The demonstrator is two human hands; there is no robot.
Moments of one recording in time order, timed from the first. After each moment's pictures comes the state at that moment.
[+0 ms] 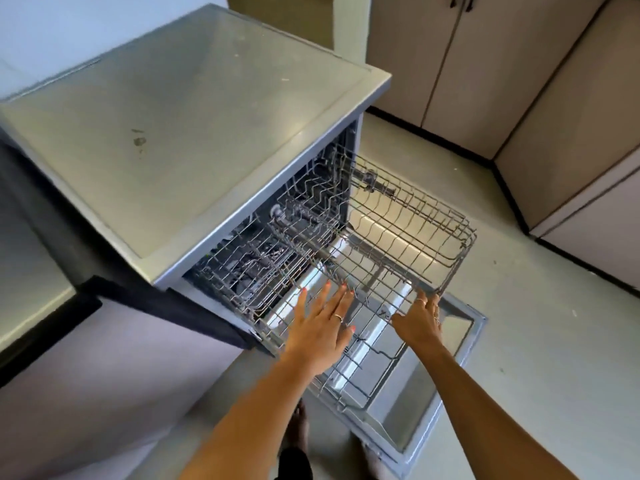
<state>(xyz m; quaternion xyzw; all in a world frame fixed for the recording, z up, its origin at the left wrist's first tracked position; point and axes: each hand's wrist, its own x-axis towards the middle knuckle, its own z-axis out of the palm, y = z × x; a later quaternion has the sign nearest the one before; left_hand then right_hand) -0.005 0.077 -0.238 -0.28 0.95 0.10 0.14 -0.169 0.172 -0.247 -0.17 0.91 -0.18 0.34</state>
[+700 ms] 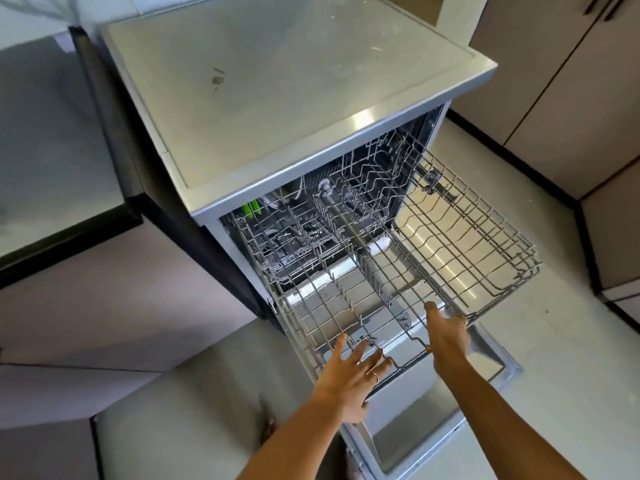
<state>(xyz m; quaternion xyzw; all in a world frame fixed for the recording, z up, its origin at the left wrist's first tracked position) -0.002 0.161 -0.306 -0.22 0.93 0.09 0.26 -0.186 0.159 -0.293 -0.05 0.88 -0.31 0.35</state>
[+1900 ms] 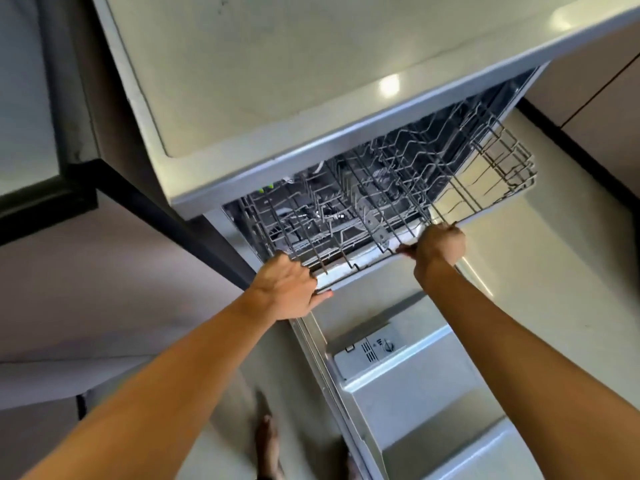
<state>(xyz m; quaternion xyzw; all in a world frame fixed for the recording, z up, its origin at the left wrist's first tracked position) 0.077 -0.042 -0.306 -0.29 0.93 -0.07 0.22 -0.162 -0.045 -0.319 -0.06 0.75 -0.51 0.41</state>
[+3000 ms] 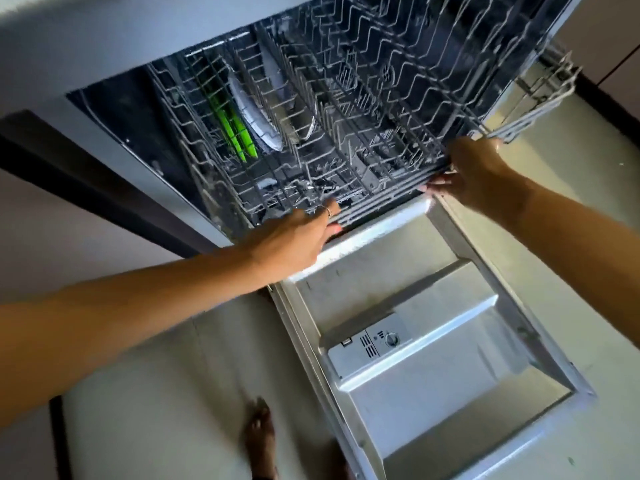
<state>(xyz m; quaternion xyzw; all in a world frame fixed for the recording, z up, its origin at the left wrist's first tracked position) 0.032 -0.063 -0.356 -0.40 0.91 0.13 -0.02 -0.214 -0.086 -0.321 -0.18 0.74 -0.43 0.49</state>
